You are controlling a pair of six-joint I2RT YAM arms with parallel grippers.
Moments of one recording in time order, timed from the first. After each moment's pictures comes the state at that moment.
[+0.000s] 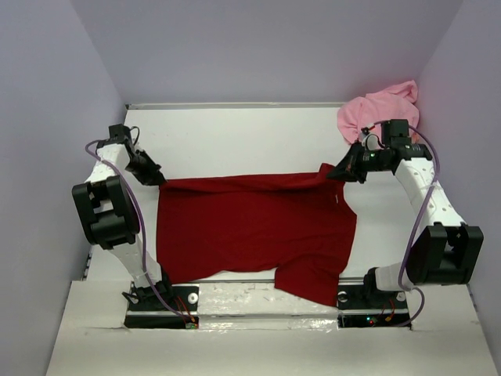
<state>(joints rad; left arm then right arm) 0.26 1.78 1.33 -0.83 0.32 -0.48 -0.04 1.42 1.25 -0.84 -0.80 0.52</state>
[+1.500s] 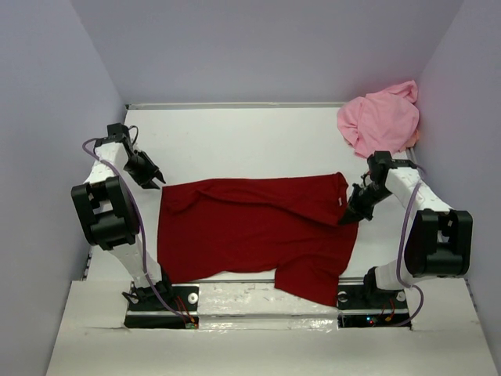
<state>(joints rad) 0.27 1.78 1.35 -0.90 0.26 -0.44 -0.04 1.47 1.01 -1.10 -0.41 0.46</state>
